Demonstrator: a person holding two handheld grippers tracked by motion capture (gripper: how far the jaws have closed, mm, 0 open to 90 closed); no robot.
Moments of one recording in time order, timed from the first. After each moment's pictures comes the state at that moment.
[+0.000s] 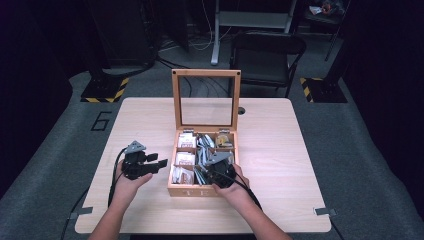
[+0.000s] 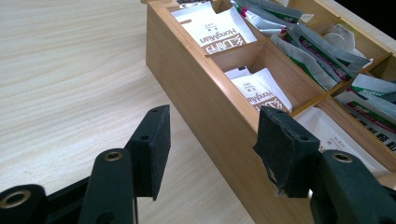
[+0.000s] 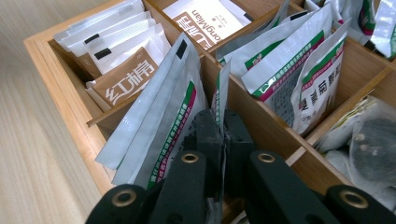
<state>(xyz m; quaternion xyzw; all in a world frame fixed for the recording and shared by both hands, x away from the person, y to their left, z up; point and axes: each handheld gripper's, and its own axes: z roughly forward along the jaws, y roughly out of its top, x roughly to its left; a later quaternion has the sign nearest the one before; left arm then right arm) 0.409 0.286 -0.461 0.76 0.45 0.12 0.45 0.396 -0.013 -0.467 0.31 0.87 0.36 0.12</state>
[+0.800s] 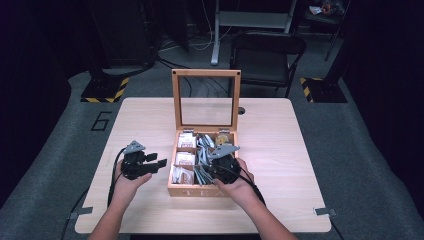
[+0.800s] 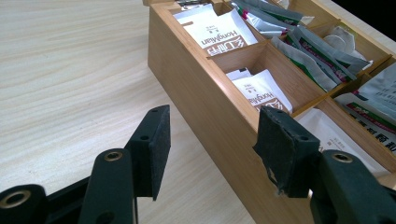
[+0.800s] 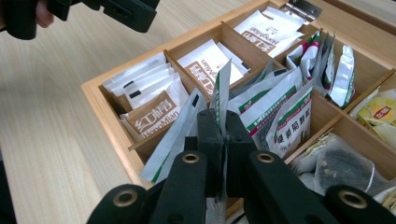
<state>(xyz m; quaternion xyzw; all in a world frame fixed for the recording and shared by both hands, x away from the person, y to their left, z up) 0.408 0.287 -0.460 0.76 0.45 0.13 0.45 0.390 -0.022 -0.427 0.30 0.86 0.40 0.12</state>
